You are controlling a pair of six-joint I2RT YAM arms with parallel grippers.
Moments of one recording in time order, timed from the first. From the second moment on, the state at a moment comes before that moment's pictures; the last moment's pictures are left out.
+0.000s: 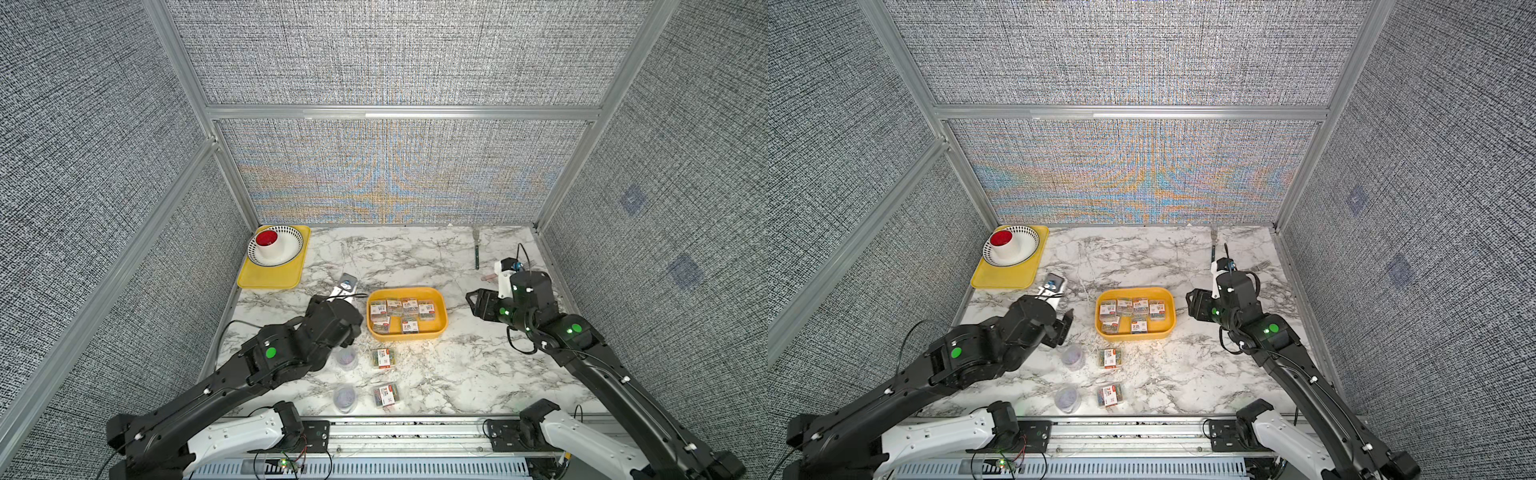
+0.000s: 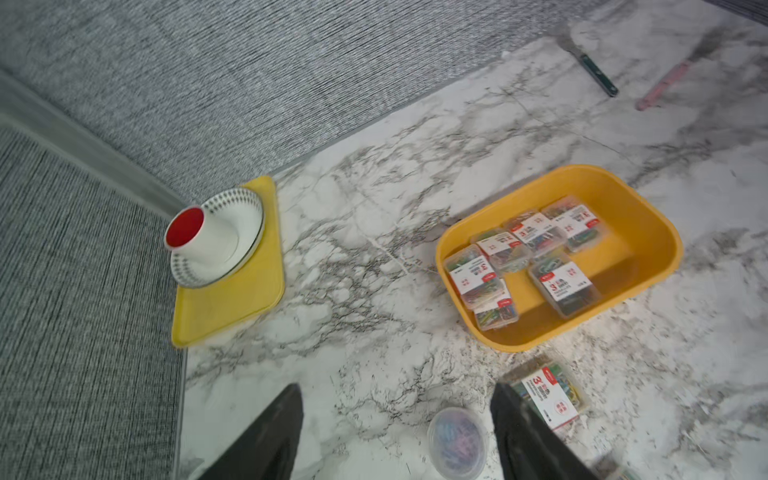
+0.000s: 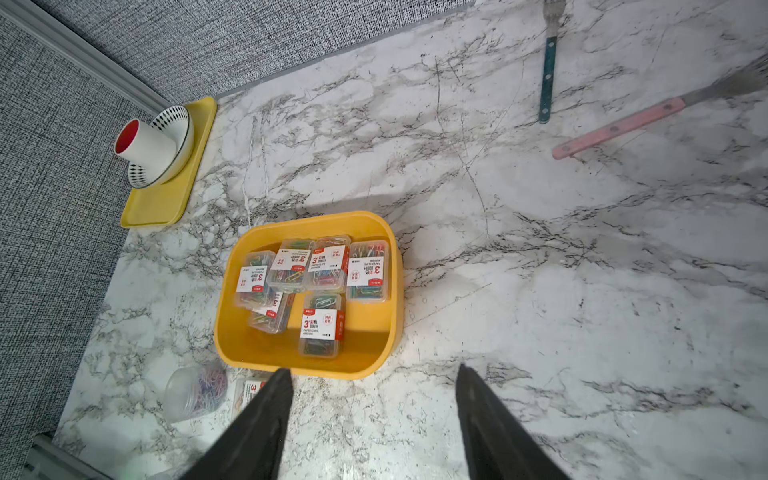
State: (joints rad) left arm -1.00 0.89 1.08 -0.96 -0.64 -0.30; right arm 0.46 0.94 0.94 -0.67 0.02 0.51
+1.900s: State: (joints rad) left arm -0.59 0.79 0.83 -0.92 -0.43 -0.31; right arm 0.74 1.83 1.43 -0.86 0.18 0.43
